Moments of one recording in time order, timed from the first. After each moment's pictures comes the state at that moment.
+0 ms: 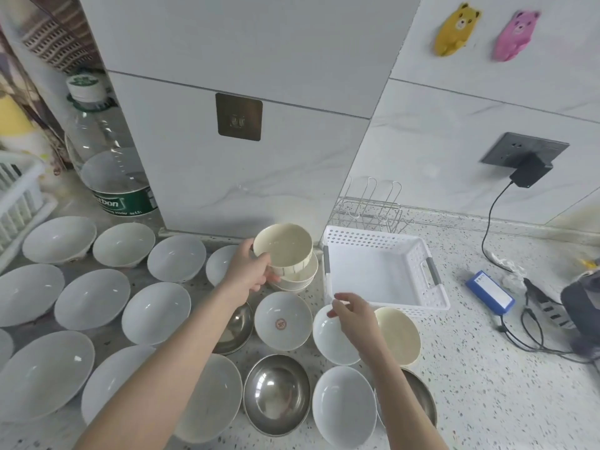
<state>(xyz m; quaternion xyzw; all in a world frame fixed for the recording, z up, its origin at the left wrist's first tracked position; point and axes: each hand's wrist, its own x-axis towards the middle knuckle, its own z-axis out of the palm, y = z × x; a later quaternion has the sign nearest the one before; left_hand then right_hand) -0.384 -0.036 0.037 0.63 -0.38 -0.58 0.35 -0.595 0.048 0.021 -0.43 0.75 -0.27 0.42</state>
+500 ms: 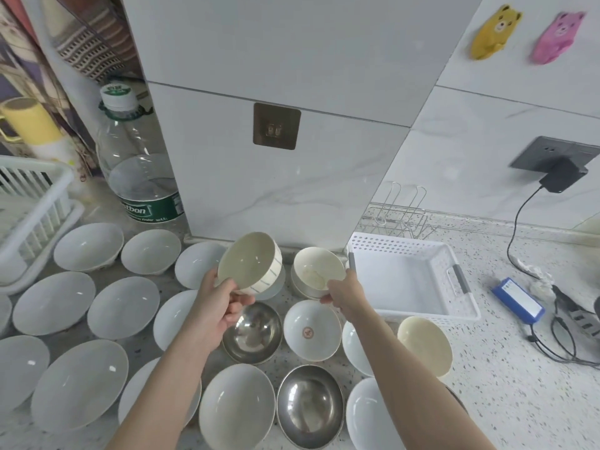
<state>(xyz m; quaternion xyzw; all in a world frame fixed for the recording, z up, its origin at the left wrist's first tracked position) -0.291 0.010 0.036 0.57 -0.23 -0.65 0.44 -0.533 -0.035 0.008 -0.38 0.78 -0.21 0.46</state>
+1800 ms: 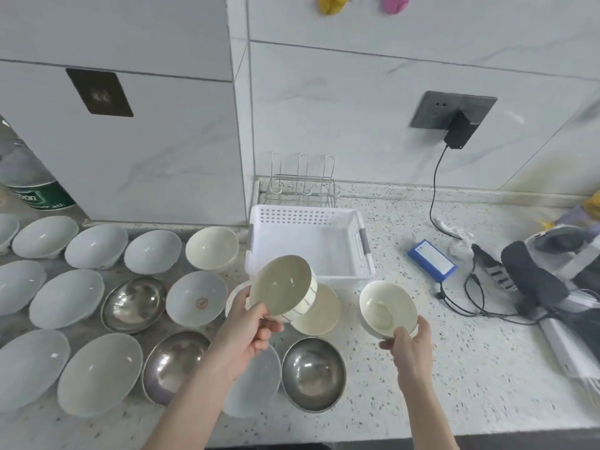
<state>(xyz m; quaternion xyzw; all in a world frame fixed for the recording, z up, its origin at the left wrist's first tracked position) -0.559 0.105 0.044 0.56 -0.25 -0.70 0.37 -0.823 0.150 -0.006 -0.20 0.81 -0.41 0.36</state>
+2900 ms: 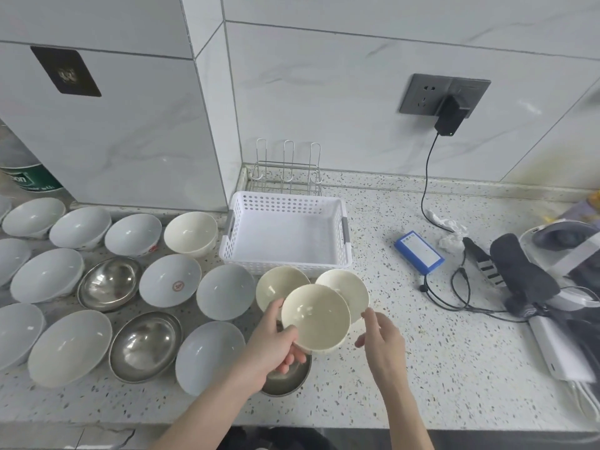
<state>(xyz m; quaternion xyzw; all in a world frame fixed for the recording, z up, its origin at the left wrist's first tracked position) -0.652 0.148 0.020 0.61 -0.38 -0.65 0.23 -0.848 0.166 -0.001 -0.36 0.77 -0.35 0.39</state>
